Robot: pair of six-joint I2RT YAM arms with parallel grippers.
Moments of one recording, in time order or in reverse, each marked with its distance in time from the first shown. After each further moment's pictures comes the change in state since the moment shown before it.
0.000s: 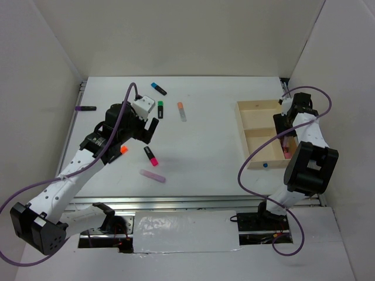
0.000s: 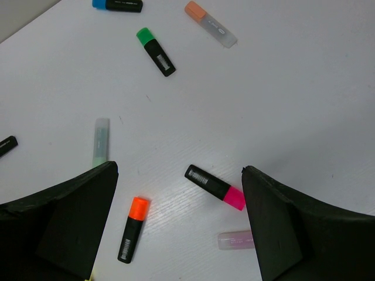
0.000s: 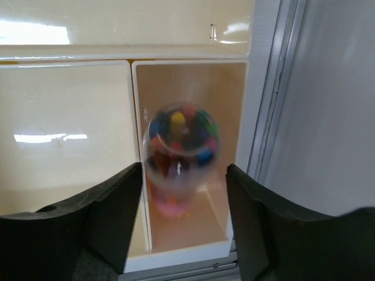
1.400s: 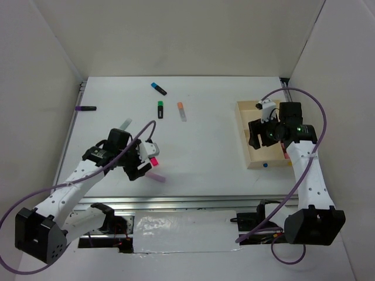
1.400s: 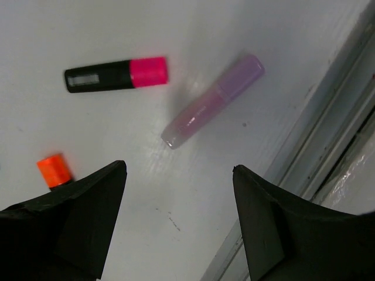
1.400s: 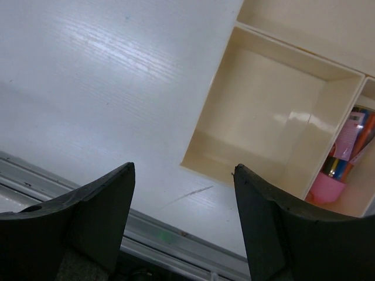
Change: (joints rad) left arm 0.120 -0.079 -0.269 -0.302 0.417 0.479; right arm 0.261 -0.501 -0.103 -0.245 -0.372 0.104
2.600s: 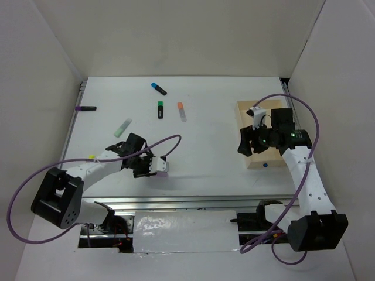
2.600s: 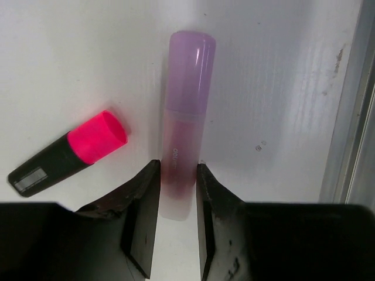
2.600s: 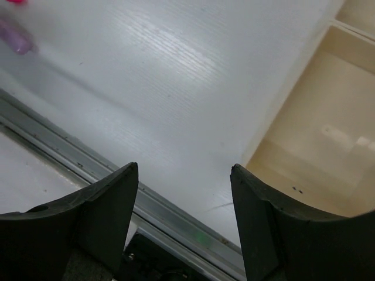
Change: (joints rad) left arm -0.076 0.348 -0.119 0.219 0.081 0.439; right arm 0.072 -0.054 -0.081 -0.006 -0.126 0.066
